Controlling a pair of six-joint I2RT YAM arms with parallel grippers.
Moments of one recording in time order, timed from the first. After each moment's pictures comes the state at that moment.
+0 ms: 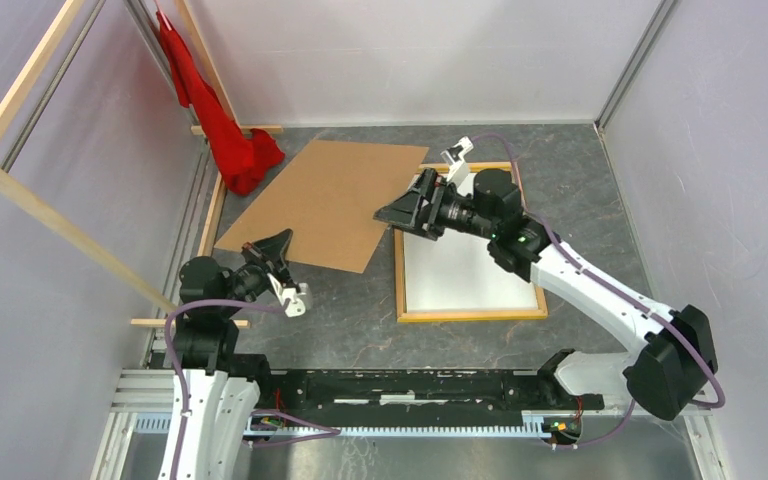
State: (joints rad) left arm -0.02 0.40 0.53 -0.30 0.74 1.43; right arm 0.69 1.28 0.99 0.11 -0.41 1.10
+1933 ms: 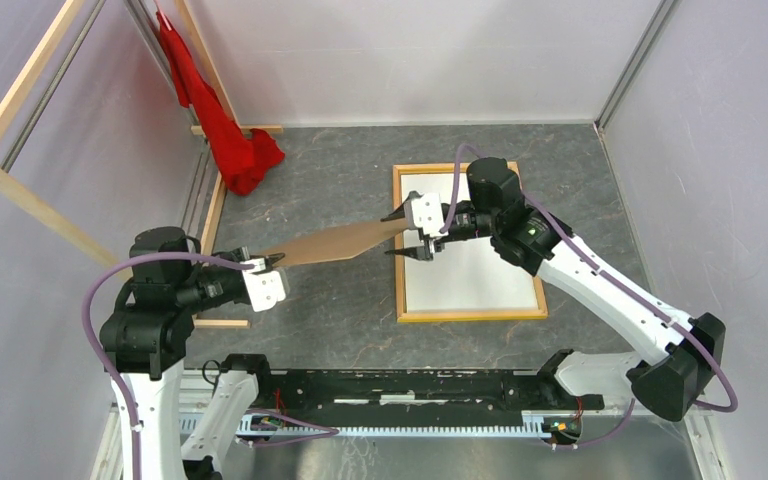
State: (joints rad) left arm -0.02 0.68 1.29 -1.21 0.82 1.22; right arm 0.72 1.25 1.20 -0.27 -0.84 -0.70
